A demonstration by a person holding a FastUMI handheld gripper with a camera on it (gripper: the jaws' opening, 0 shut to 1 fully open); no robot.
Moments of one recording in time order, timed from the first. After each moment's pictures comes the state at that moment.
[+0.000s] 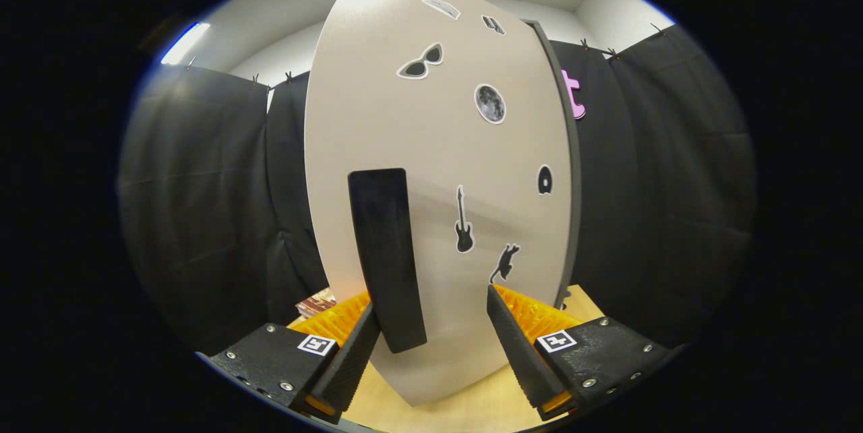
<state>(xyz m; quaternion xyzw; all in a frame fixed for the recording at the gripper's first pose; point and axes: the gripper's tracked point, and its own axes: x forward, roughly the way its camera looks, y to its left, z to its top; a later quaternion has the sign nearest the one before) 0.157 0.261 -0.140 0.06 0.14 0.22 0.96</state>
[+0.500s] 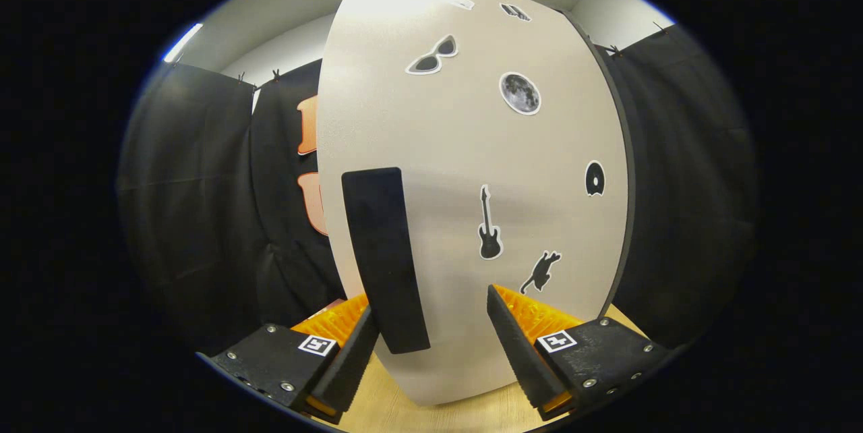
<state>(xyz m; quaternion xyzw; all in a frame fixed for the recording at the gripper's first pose) 0.214 0.334 -0.145 0.06 0.13 0.19 0.97</state>
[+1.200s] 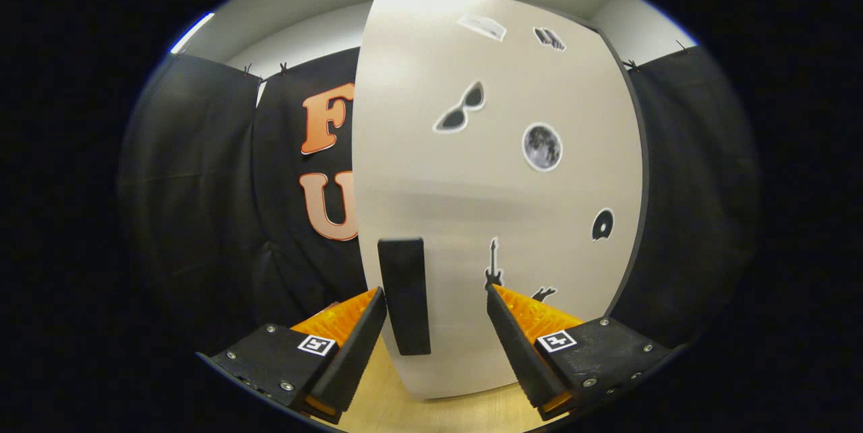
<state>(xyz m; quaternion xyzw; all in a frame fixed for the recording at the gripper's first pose) 0.207 0.328 -0.074 0.02 0.11 0.20 0.97</state>
